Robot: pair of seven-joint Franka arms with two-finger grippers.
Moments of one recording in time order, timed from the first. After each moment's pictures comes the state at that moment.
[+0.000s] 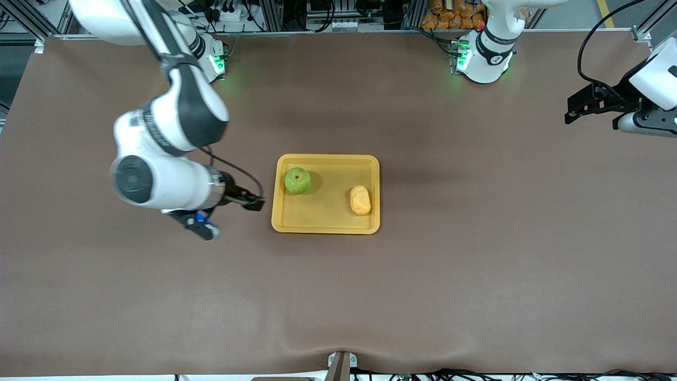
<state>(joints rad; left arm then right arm) -0.04 -0.07 -0.04 -1.62 0.00 1.53 0.06 0.36 0.50 -0.05 -1.31 0.30 1.60 0.84</state>
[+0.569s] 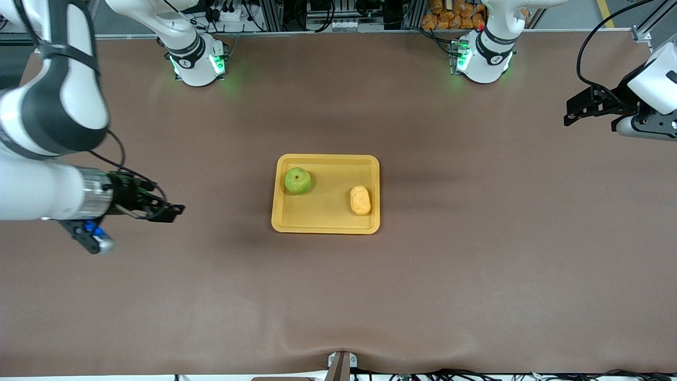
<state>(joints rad) -0.04 -0.06 -0.03 -1.62 0.00 1.53 0.06 0.12 0.49 -0.05 -1.13 0.29 1.38 0.70</state>
